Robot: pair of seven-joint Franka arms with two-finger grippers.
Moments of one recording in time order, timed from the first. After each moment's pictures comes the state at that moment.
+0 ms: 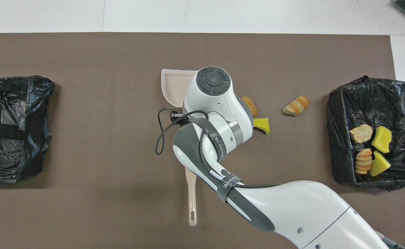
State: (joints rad) left arm -0.03 -0.20 -0.01 -1.72 -0.04 1.57 -0.04; right arm 0.41 0.62 0.22 -1.39 0.07 2.01 0.63
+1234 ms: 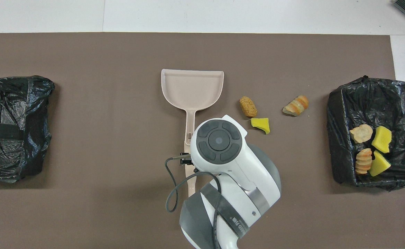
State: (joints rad) left arm -0.03 -0.20 -0.01 -1.72 -0.04 1.57 -0.04; right arm 0.46 0.16 0.22 -1.84 0.05 1.95 0.63
